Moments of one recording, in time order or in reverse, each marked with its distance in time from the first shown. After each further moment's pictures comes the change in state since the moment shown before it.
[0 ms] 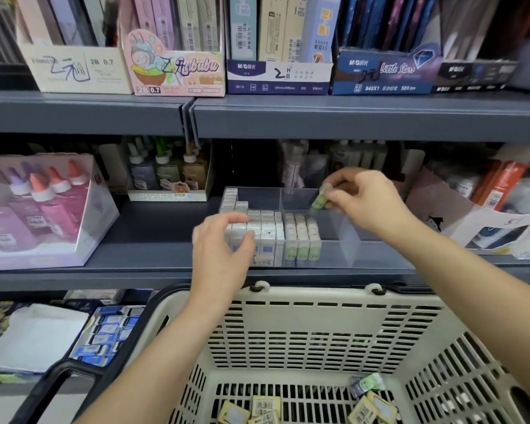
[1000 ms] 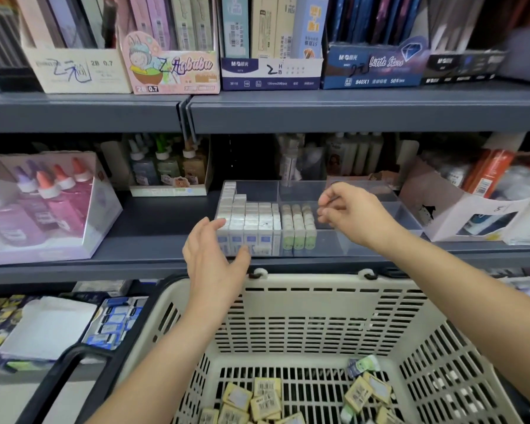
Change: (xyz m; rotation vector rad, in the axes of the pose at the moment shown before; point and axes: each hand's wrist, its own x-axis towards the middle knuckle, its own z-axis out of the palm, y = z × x) left_hand -0.025 -0.005 -0.006 0.134 -0.017 -0.125; right_hand -0.025 0.014 0.010 -0.095 -0.132 0.081
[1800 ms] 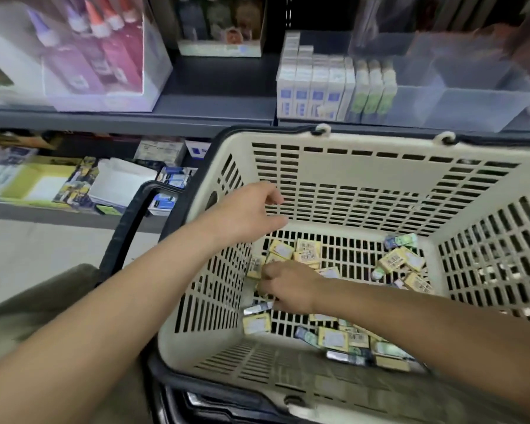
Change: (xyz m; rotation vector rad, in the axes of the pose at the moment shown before) left_hand -0.078 -0.045 -0.064 0.356 -0.747 -0.075; right_hand -0.193 0.009 0.231 -0.574 -0.943 -0.696
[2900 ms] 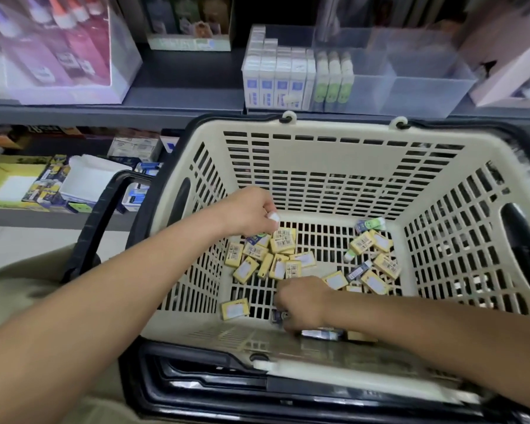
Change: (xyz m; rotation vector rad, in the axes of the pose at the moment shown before) left_hand 0.010 0.023 0.032 0.041 -0.207 -0.037; right_hand -0.062 -0.016 0.020 0.133 -0.174 0.217
